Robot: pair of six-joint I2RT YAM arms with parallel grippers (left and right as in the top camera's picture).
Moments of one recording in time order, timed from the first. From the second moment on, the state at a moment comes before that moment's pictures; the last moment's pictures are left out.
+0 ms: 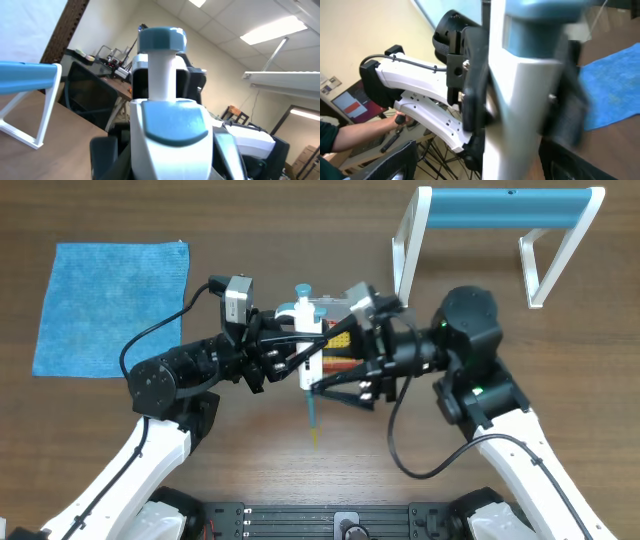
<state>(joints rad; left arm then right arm) -0.35 1.17 0.59 1.18 0.99 -1.14 0.35 1.14 0.88 0.18 -1.35 0.45</state>
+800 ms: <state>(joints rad) -0.26 1.17 0.61 0.18 0.63 -0.92 -0.20 0.81 0.89 -0.32 -0.30 -0.11</state>
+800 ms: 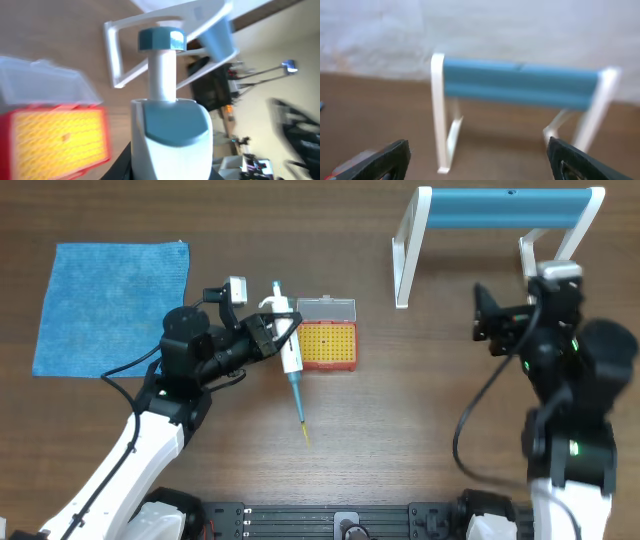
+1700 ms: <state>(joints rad) 0.24 1.58 1.62 -1.37 0.37 0.08 -0.20 0.03 0.55 -0.86 -0.06 0.20</state>
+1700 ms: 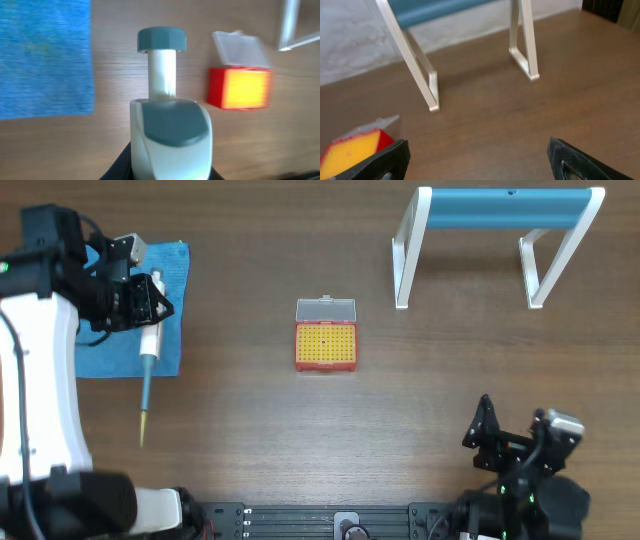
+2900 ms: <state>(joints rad) 0.35 2.17 1.71 -0.72 0.13 0.31 -0.20 0.04 0.01 -0.06 -0.08 -0.08</state>
